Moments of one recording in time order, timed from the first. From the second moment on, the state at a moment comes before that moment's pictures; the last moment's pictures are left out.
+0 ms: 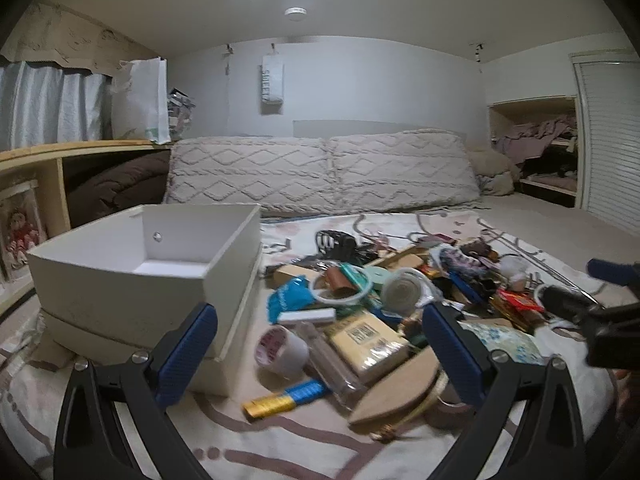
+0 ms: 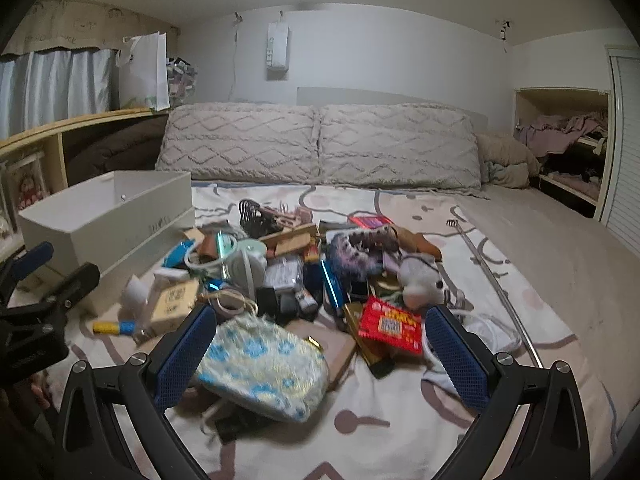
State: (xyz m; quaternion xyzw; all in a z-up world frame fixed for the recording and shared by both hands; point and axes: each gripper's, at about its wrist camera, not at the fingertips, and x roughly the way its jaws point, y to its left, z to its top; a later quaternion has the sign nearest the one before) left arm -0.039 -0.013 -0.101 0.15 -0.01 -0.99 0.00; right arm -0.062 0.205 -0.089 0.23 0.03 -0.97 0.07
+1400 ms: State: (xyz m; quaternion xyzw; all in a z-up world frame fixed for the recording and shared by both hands) left arm -0.033 0.018 -0.140 0.23 0.00 -0.97 -0.07; right arm -0.087 0.208 -0.153 0.42 0.04 -0.88 0.24
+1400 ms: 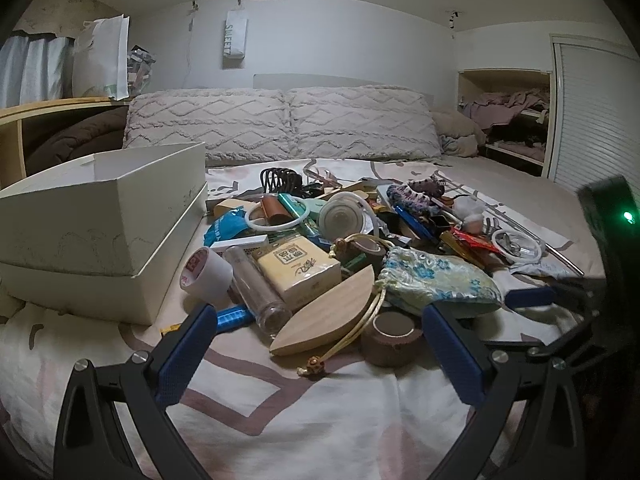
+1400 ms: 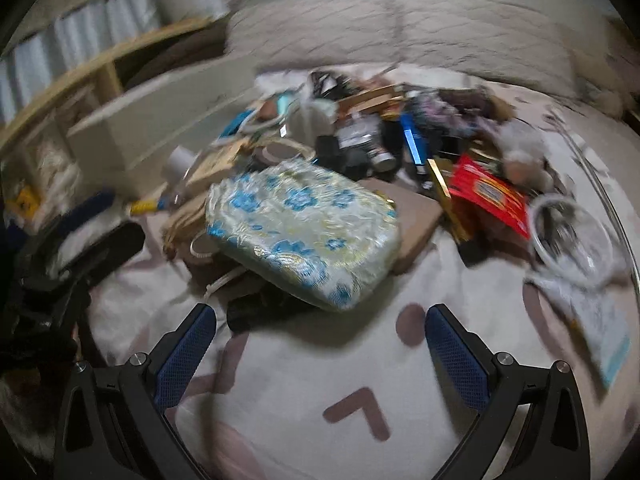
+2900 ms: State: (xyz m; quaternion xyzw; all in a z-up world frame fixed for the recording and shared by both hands) left arm -0.030 0.037 -0.141 0.24 -0.01 -0.96 -0.13; right arm -0.099 0.191 -0.167 0.42 0.10 -0.83 0.36
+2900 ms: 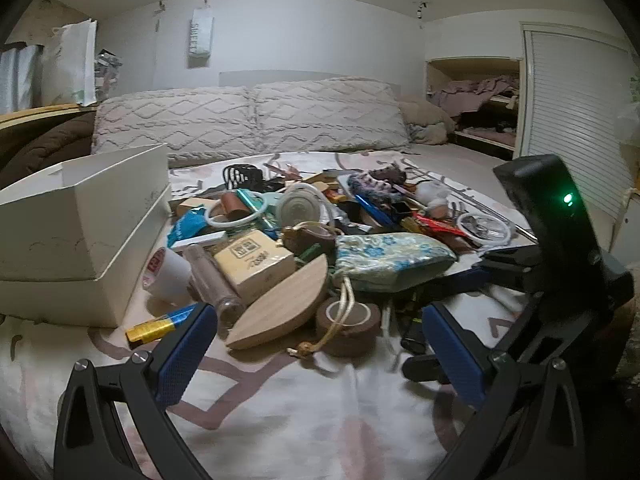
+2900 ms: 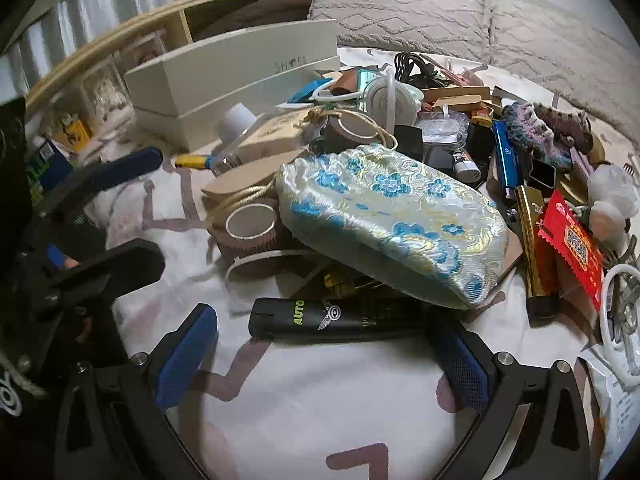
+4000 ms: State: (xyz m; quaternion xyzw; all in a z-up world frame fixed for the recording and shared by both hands) left arm -0.067 0.031 -0.164 0.39 0.16 -0.87 -0.27; right arm -0.096 0.184 -0.172 0.42 0.13 -0.84 0.33
